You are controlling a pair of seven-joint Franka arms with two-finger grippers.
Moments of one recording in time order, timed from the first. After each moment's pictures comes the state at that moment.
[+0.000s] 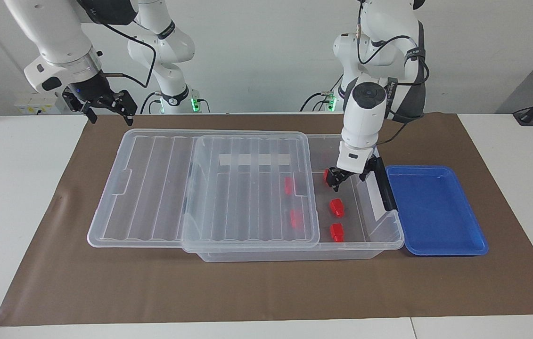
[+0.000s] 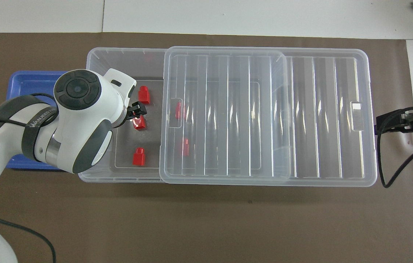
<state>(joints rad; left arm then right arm) -0.33 0.17 -0.06 -1.86 0.15 2.05 -0.73 0.04 -0.04 -0.04 -1.60 -0.02 1.50 0.11</state>
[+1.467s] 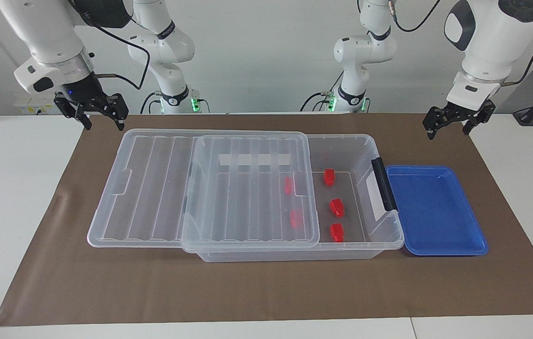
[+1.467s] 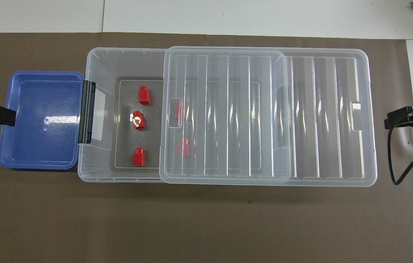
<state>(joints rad) 0.03 -0.04 -0.04 -1.70 0.13 1.68 0.05 -0.01 -0.04 -0.04 -1.62 -0.03 1.59 -0.03</state>
